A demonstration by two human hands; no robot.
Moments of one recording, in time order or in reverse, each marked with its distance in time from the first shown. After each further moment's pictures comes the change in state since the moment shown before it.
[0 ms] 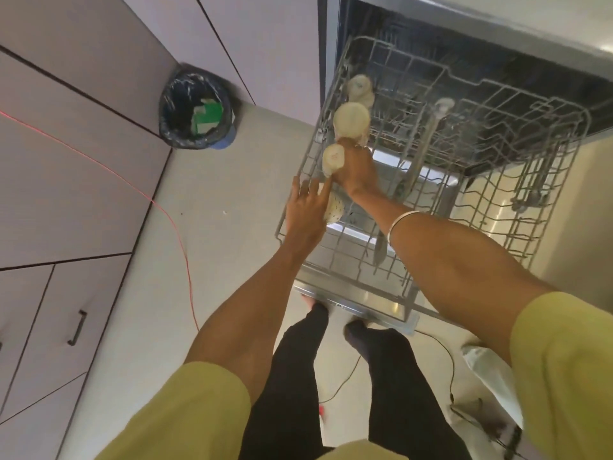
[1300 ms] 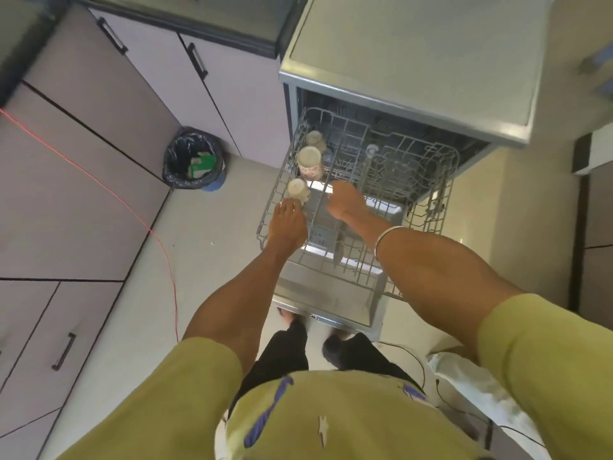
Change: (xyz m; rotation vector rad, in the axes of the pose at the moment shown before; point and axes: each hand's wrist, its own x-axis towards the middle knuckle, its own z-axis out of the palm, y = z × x) left_hand -0.094 0.035 -0.118 -0.283 -0.077 -0.025; right_hand -0.130 -0.016 -0.140 -0.160 -0.159 0.120
